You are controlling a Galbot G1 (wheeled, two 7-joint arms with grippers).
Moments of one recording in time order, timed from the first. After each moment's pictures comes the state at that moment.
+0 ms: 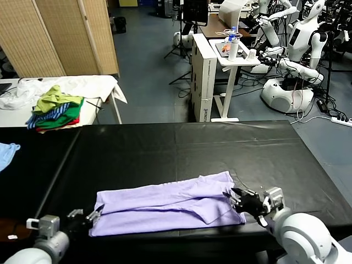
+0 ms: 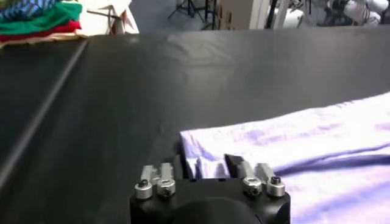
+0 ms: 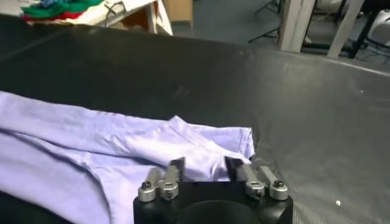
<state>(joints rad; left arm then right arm) 1.71 -0.99 -0.76 -2.20 -0.71 0.55 -0.10 -1.31 0.81 0.44 2.17 0.83 -0.71 0.22</state>
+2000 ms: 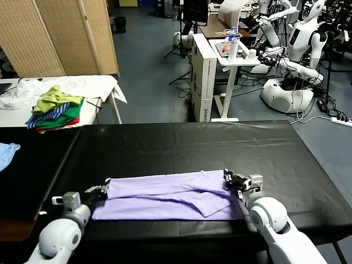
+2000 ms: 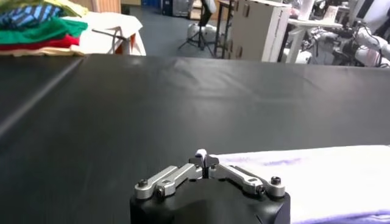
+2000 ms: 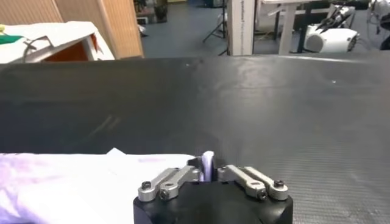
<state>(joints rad) 1.38 -1.06 -0.59 -1.91 -0.60 0.46 -0.07 -1.18 1.01 0.34 1.92 0.69 -0.55 0.15</state>
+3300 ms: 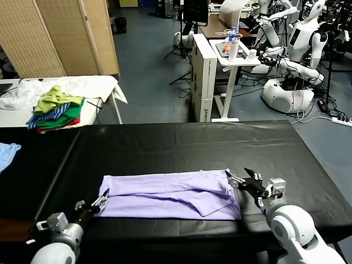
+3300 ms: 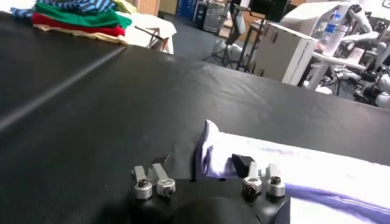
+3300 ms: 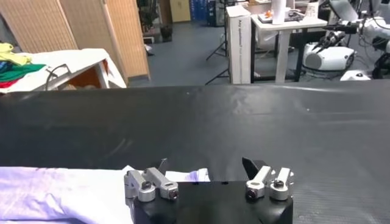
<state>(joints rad) 1.57 -1.30 -0.70 -2.00 -0.55 0.42 -0.02 -1.26 0.99 0.44 2.03 0.72 -0.55 0.15</state>
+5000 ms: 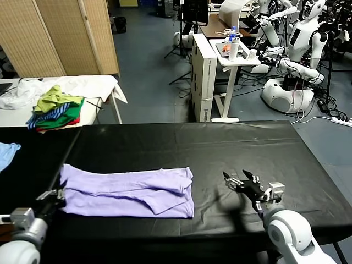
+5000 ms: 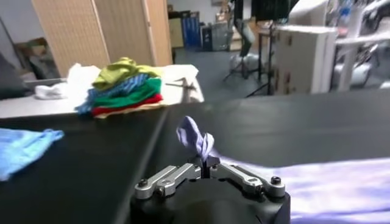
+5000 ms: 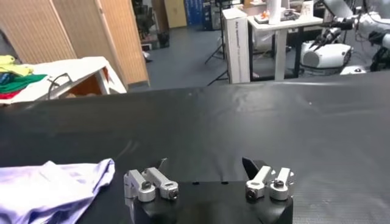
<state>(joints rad) 1.61 -1.20 -0.72 -2.22 -0.59 0.41 -0.10 -1.38 1.07 0.52 2.07 0.67 -0.53 0.15</state>
